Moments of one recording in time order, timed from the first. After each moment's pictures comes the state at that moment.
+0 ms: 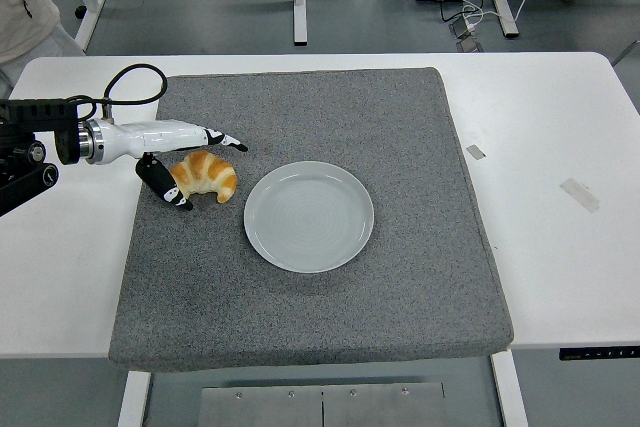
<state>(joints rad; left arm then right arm) -1.15 0.50 0.10 -0.78 1.31 -0.10 -0.61 -0.10 0.00 0.04 0.26 -0.15 0.01 0.25</state>
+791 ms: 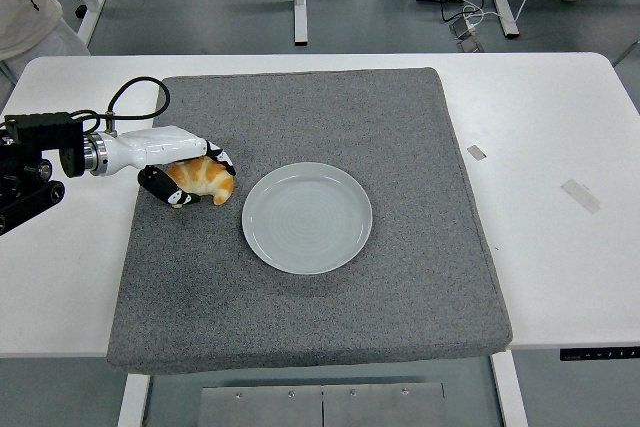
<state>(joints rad) -1.14 0.45 0.19 -0.72 1.31 0.04 -0.61 -0.10 0.00 0.04 0.26 -0.15 0.01 0.25</state>
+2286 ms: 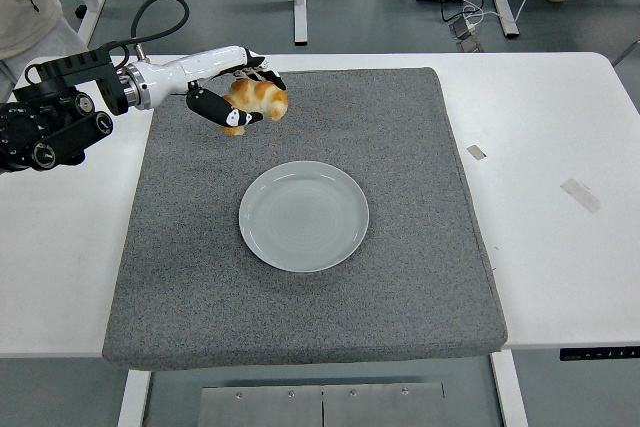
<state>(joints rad) -1.28 0.31 0.18 -0.63 0.87 -0.04 -0.61 -0.10 0.00 0.04 0.26 -0.15 0.01 0.25</state>
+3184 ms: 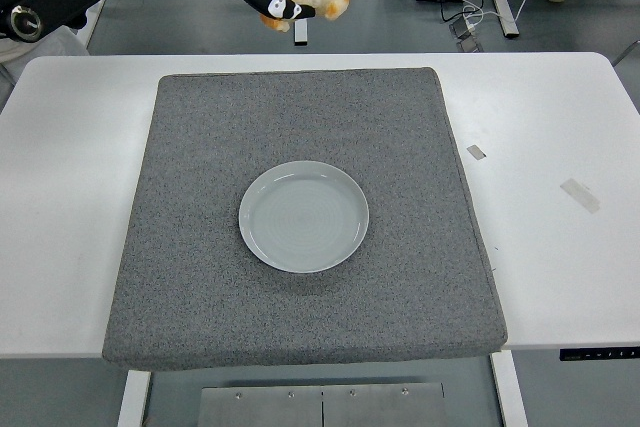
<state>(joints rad) -1.65 0.29 0.19 -0.69 0.87 -0.29 -0.61 -0.09 0.00 0.04 0.26 -0.15 0.01 0.25</state>
